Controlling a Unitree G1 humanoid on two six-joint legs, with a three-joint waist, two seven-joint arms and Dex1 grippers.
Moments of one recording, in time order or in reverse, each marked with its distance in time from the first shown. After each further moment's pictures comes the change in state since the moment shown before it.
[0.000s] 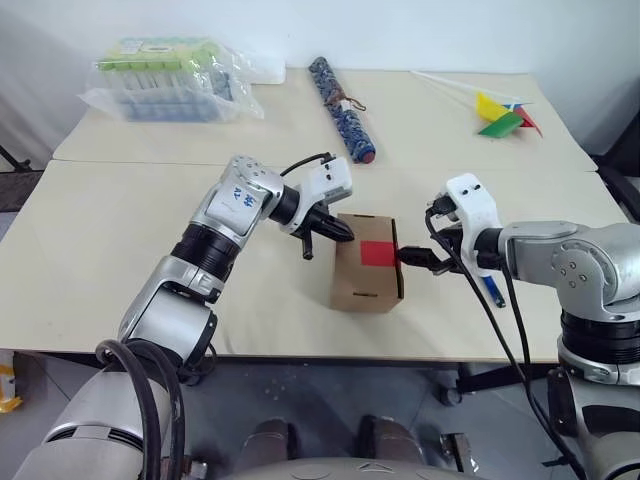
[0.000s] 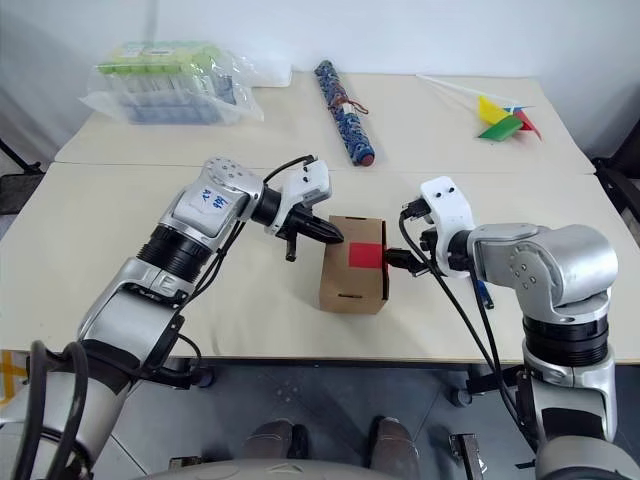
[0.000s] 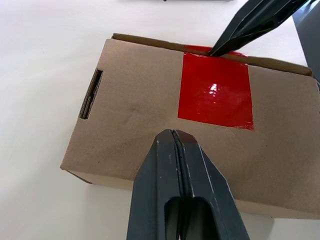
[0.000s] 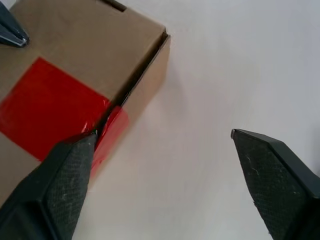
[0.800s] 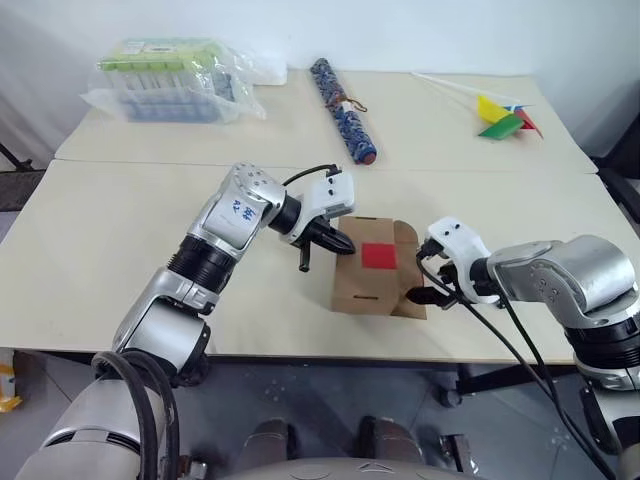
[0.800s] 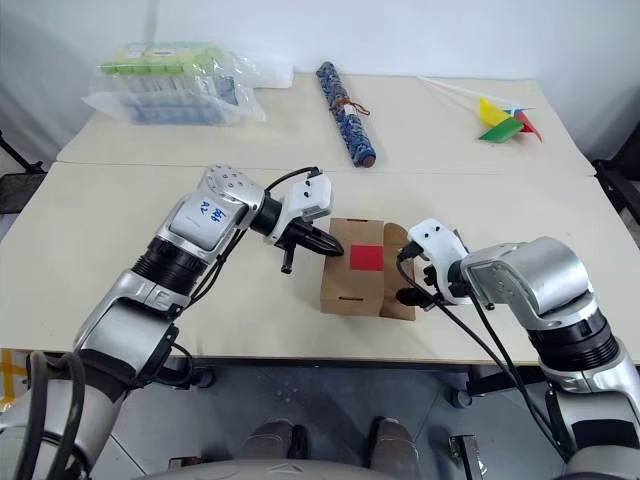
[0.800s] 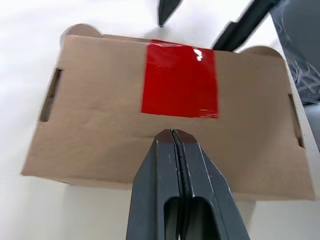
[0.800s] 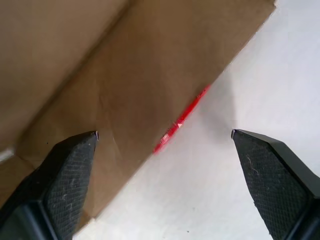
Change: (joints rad) left arm 0.074 0.037 -0.042 -0.169 0.021 0.013 -0.058; right arm 0.032 -0.161 0.283 0.083 -0.035 -0.078 0.104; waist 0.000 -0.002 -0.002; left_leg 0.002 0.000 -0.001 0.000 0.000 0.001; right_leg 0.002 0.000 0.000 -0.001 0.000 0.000
